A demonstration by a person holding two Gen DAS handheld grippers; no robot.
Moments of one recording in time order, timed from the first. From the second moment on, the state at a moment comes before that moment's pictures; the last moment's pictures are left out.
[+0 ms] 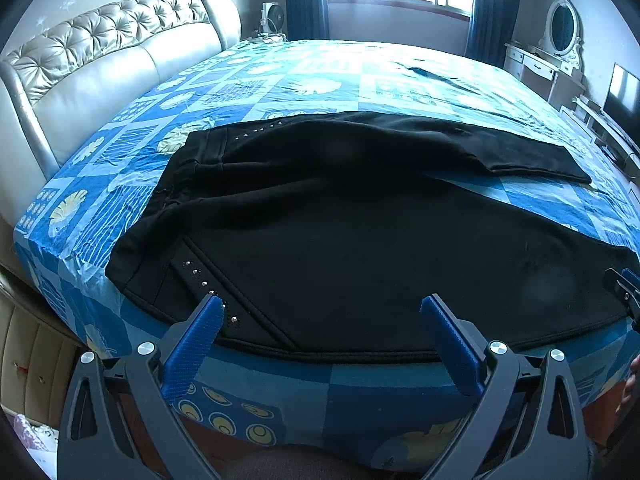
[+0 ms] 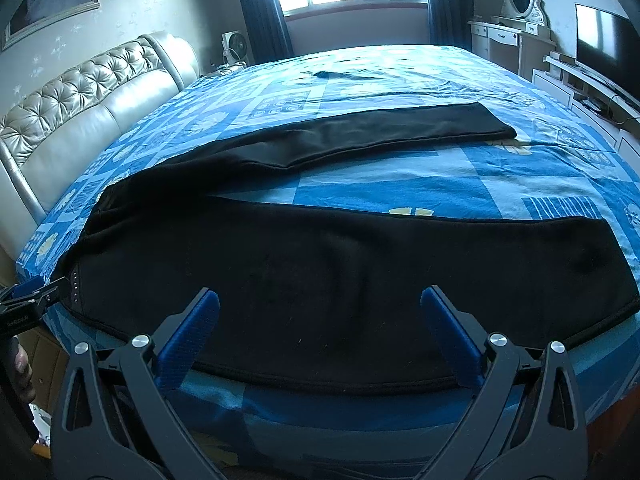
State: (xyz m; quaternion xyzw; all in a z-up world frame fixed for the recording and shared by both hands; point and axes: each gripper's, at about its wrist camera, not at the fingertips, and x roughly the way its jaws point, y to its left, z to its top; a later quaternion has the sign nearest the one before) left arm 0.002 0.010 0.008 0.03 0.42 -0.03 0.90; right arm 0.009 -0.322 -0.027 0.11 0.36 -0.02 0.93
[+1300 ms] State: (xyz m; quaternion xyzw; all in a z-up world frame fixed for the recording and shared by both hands) left arm 0.002 0.009 0.006 0.03 0.43 -0.03 0.90; right arm 0.009 -0.318 -0.027 0.10 0.37 -0.01 0.92
